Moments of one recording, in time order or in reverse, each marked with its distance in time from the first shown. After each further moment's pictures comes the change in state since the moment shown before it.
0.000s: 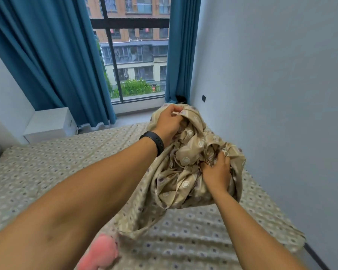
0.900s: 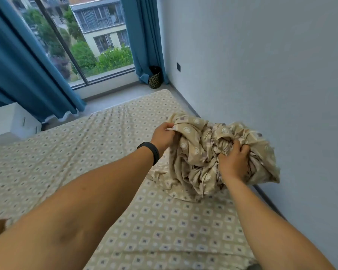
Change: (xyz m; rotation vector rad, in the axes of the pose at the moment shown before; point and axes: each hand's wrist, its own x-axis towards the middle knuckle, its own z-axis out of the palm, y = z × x) left_hand 0.199 -0.139 0.317 0.285 -0.104 -0.403; right_hand 0.346 0.249 -0.094 -0.339 0.094 0.156
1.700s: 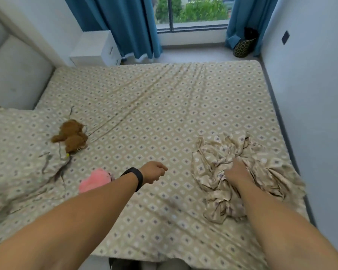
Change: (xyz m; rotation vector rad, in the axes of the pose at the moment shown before) left_hand -0.132 -0.279 -0.175 0.167 -0.015 -0.617; right_hand -0.109 -0.026 0.184 -0.337 -0.962 -0.244
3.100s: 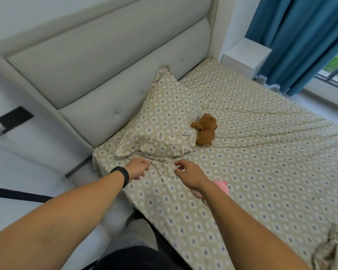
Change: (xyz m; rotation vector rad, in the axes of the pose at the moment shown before) left_hand -0.158 -0.606 -0.379 -0.716 0.480 -0.212; right_hand -0.386 -0.598 0.450 -0.333 -0.569 -0.823
